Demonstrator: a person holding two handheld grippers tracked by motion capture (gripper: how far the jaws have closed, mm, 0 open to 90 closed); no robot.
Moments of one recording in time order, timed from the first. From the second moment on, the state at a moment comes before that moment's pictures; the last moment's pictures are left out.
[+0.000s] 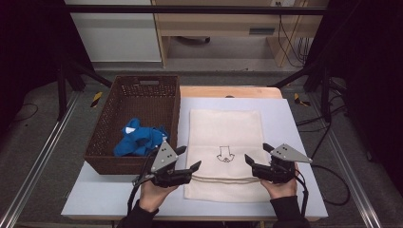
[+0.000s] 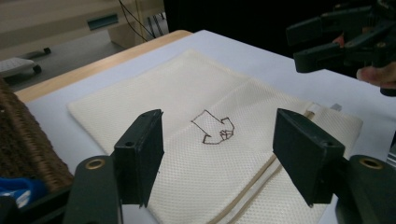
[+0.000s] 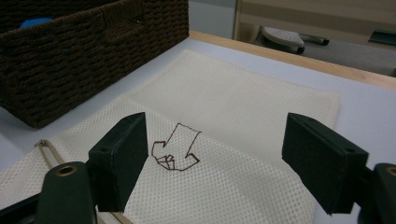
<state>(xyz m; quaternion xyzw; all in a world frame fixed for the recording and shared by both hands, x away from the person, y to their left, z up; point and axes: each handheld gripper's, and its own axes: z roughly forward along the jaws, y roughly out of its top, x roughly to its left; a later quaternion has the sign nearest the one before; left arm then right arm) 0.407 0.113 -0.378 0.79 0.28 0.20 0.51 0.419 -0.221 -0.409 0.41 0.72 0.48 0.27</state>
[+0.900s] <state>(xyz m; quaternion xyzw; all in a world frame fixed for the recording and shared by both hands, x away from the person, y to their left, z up) 0.402 0.066 -0.444 0.84 0.26 0.15 0.45 0.418 -0.203 -0.436 0.40 0.75 0.48 0.21</state>
